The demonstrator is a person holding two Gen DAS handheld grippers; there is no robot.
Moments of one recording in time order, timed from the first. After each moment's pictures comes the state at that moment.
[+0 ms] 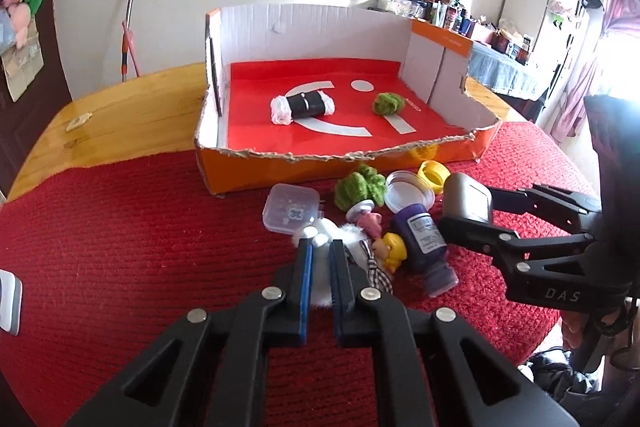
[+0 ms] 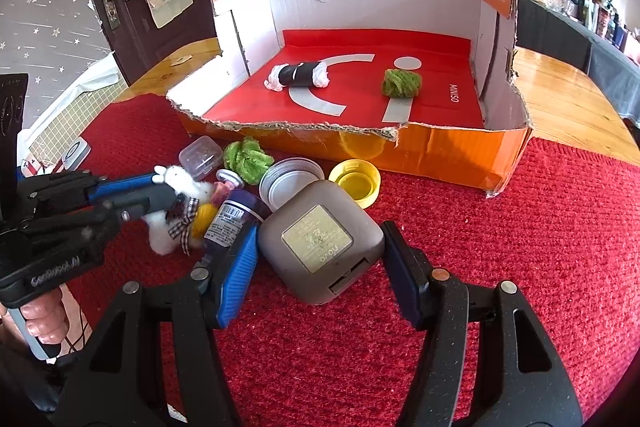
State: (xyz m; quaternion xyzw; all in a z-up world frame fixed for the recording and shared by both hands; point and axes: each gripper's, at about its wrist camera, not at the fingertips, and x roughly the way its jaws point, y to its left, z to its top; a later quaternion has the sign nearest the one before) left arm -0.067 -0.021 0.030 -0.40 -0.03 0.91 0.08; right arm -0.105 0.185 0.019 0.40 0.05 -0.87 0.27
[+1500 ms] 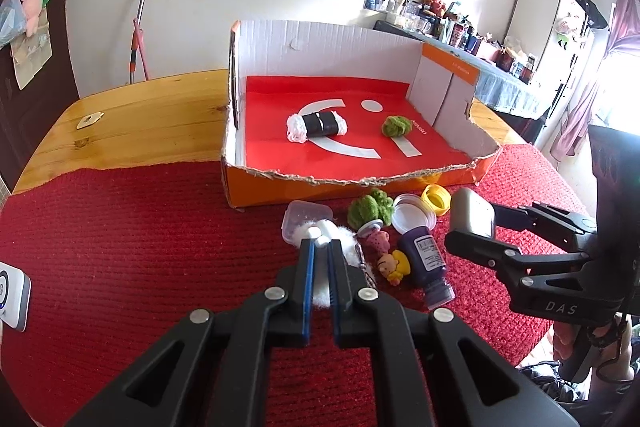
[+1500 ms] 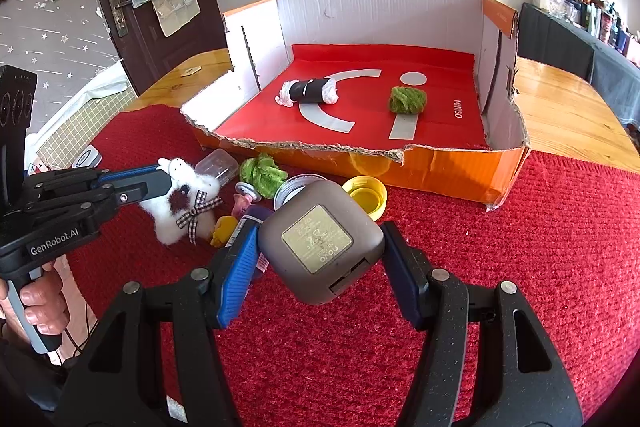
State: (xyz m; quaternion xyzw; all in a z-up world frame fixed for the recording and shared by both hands) left arm -0.063 -0.033 0.048 -0.38 -0.05 0.92 0.07; right arm -0.103 0.185 0.030 0.39 0.04 -0.88 0.29
